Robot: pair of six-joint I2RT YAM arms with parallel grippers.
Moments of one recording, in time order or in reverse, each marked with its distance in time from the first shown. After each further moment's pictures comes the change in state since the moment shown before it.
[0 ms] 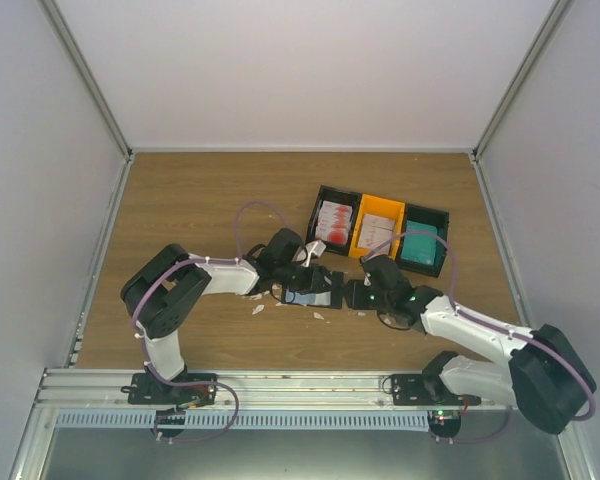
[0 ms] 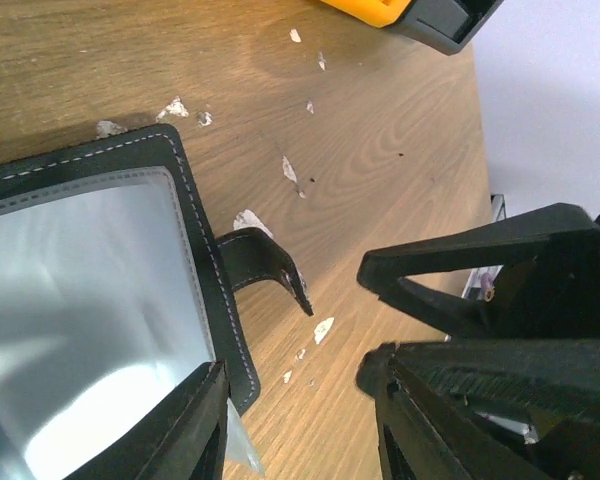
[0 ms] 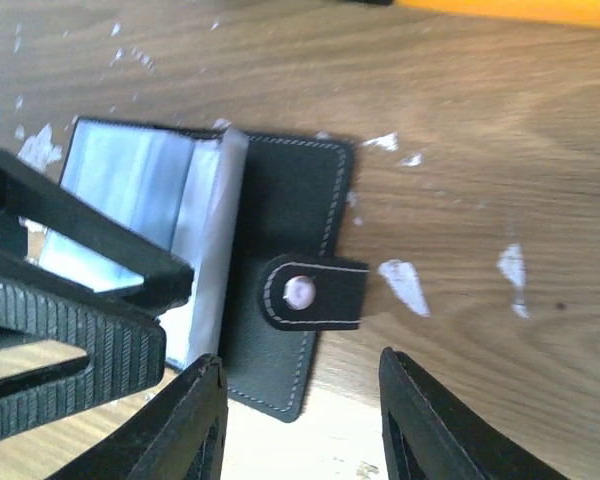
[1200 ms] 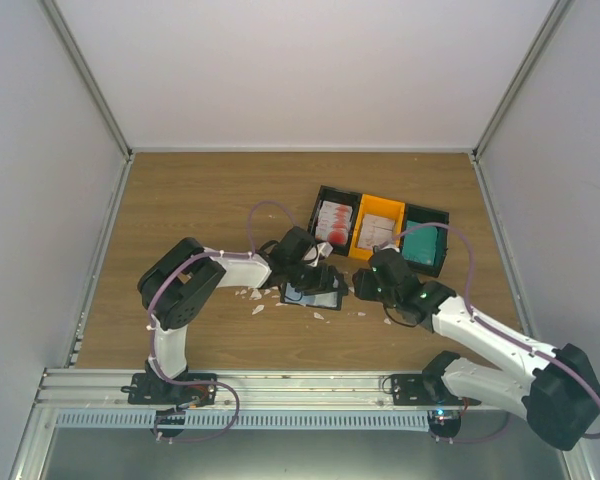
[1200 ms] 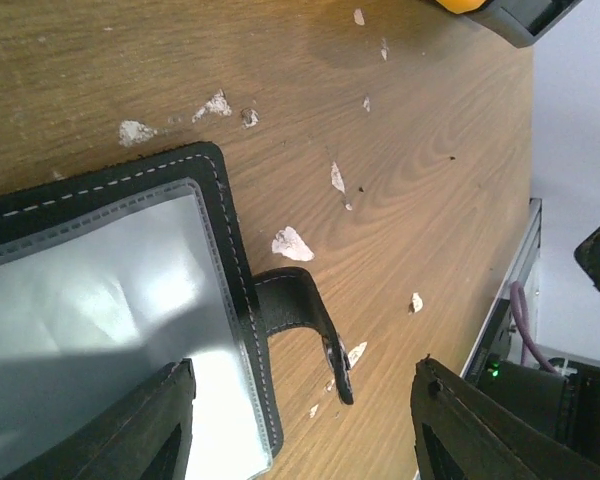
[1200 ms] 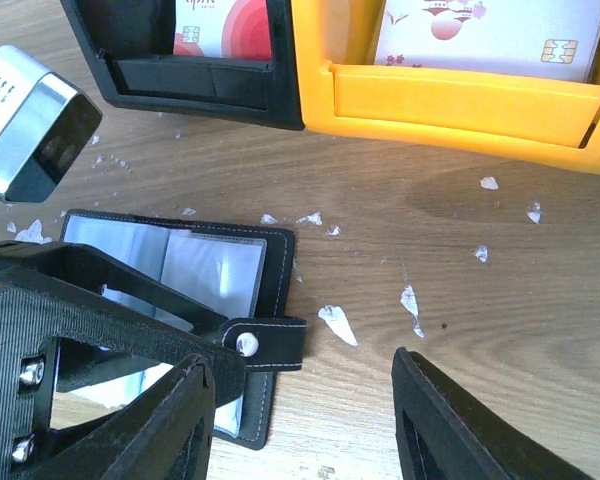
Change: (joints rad) left arm -0.021 0.110 0.121 -0.101 -0.007 -0.034; right arm 0.000 -0.121 0.092 -0.188 0.191 0.065
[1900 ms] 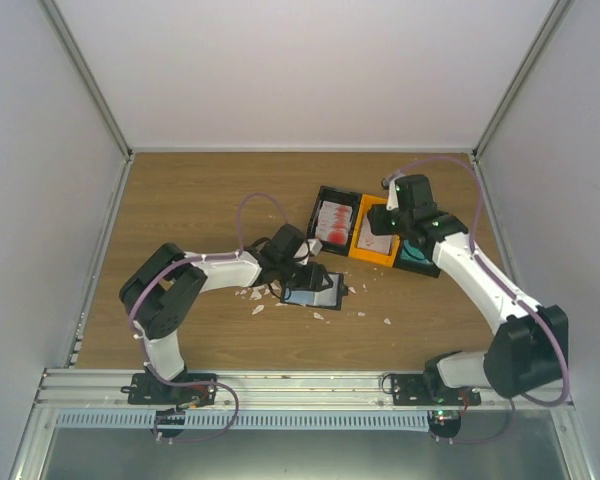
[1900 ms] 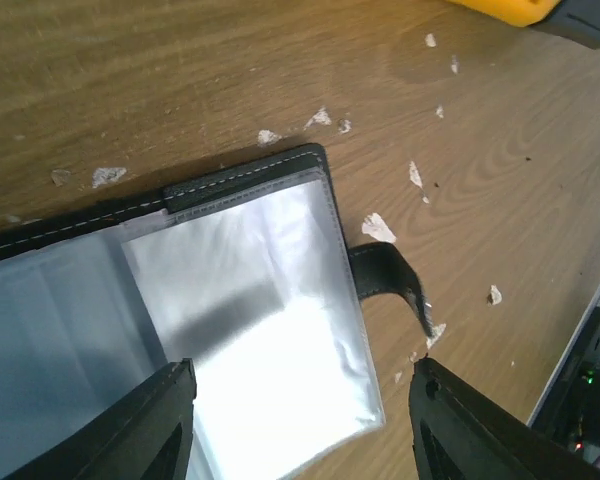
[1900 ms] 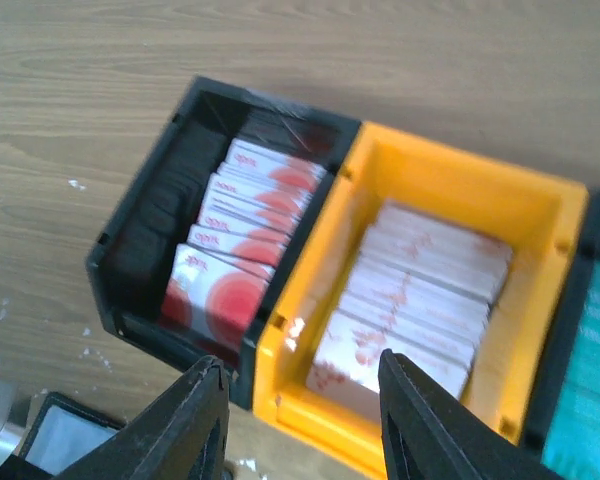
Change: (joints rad) left arm 0.025 -0.091 -0.021 -0.165 -0.144 0.147; right arm -0.344 0.284 0.454 -0.077 -0.167 -0.440
